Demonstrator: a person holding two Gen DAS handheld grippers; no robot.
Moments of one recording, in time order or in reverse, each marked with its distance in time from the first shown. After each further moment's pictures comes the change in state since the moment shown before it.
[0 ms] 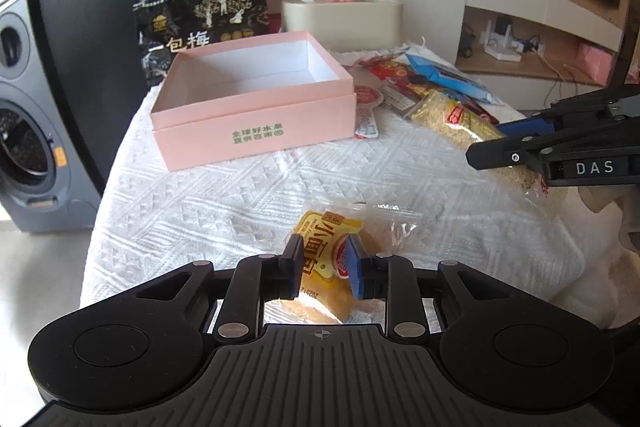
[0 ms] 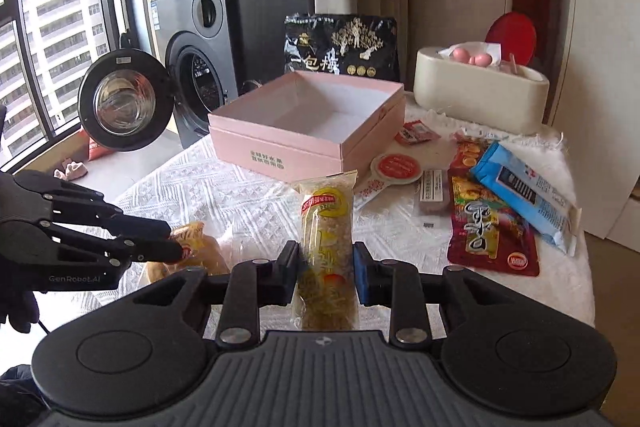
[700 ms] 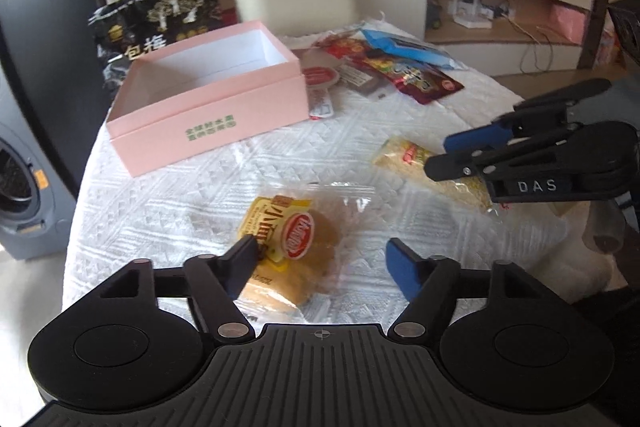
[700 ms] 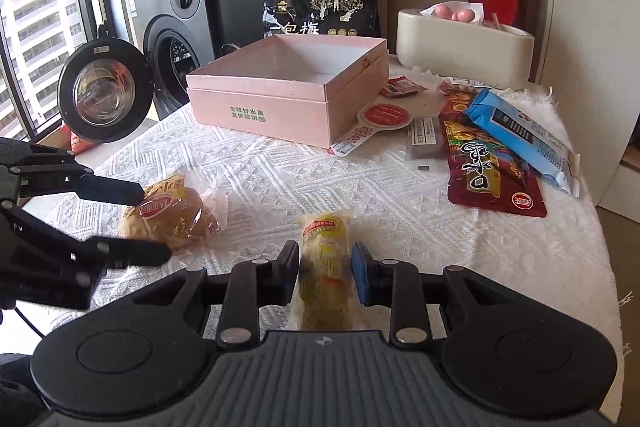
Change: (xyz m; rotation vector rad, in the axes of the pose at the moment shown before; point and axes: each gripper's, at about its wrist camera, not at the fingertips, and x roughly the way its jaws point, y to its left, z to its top) left arm 0.005 -0.028 -0.002 0.116 0.047 -0.065; right arm 0.012 0.002 -0.035 0.042 0.028 -0.046
